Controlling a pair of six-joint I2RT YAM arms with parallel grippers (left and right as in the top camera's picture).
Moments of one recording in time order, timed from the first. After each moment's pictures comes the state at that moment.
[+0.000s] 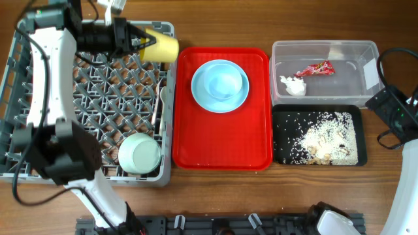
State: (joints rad) left arm 0.15 2.03 1.95 -1.32 1.18 0.17; right arm -0.45 1.21 1.27 -1.11 0.18 0.39
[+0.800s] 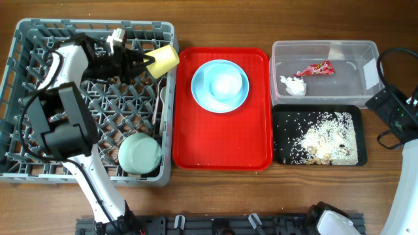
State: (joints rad) left arm 0.23 2.27 1.71 -1.17 1.38 0.21; right arm -0.45 1.21 1.27 -1.11 0.18 0.39
